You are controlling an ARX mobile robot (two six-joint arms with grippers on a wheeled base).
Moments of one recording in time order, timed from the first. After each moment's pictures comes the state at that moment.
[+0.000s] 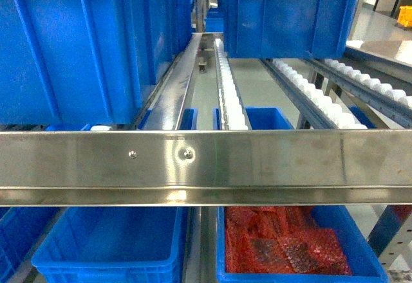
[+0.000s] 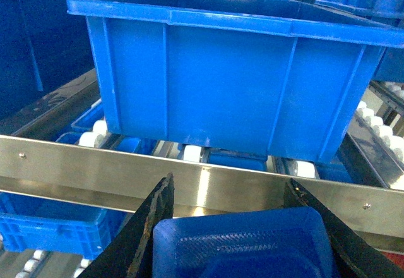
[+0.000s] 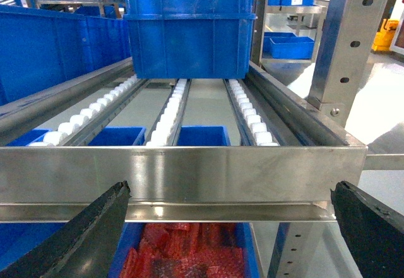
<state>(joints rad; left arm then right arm) -0.24 0.28 0.37 -0.26 -0.38 -0.11 0.00 0.01 0.01 -0.01 0.00 0.00</state>
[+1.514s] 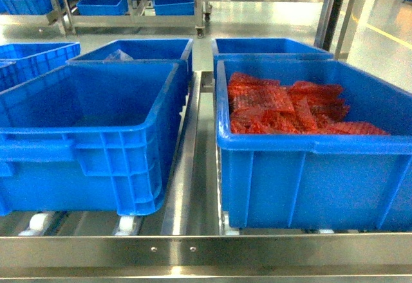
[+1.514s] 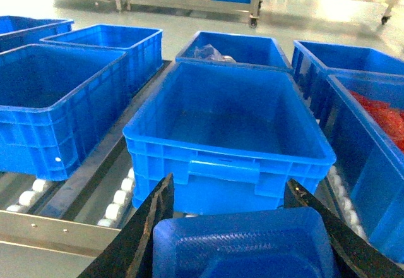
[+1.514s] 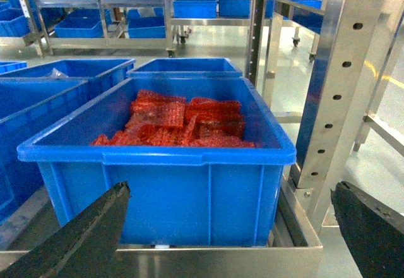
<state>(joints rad) -0.24 0.28 0.37 -0.26 -0.38 -0.11 0.00 0.01 0.01 0.00 0.00 0.00</state>
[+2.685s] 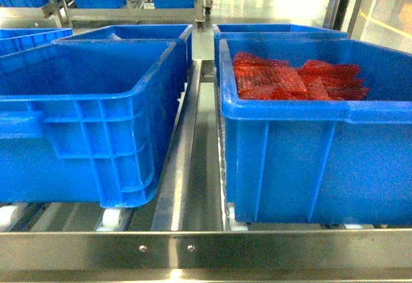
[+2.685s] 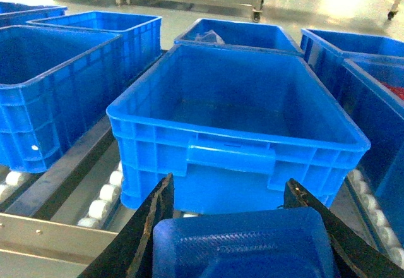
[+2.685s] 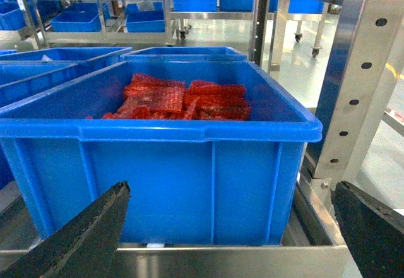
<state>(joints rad) -0.24 0.28 0.37 -0.26 -0.38 -0.11 0.00 0.01 0.01 -0.01 0.00 0.00</state>
